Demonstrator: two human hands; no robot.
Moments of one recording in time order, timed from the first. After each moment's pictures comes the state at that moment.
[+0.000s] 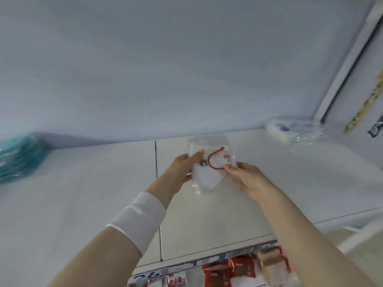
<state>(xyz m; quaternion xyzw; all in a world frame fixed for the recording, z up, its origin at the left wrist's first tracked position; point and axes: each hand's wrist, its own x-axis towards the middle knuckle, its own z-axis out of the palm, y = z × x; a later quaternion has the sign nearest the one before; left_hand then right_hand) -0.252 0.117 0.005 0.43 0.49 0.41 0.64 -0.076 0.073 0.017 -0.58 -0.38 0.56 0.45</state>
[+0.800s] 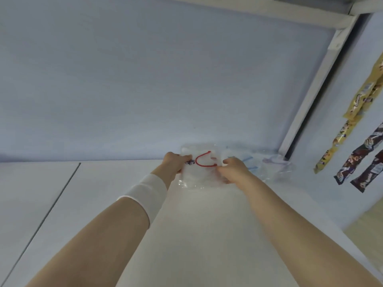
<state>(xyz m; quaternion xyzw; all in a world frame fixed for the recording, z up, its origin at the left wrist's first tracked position) -0.039 0.277 0.013 0.39 0.62 0.43 0.53 0.124 0.228 0.045 -0.73 -0.55 0.32 0.26</state>
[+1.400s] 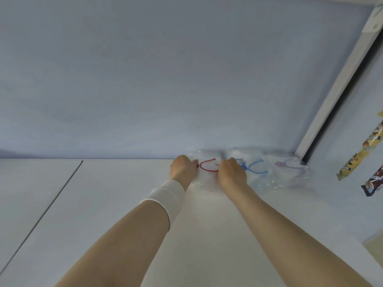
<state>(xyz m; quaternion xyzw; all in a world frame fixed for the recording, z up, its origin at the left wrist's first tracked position) -0.007 0.294 -0.008 0.50 0.76 0.28 0.30 0.113 0.257 0.020 -0.73 -0.67 0.07 0.08</state>
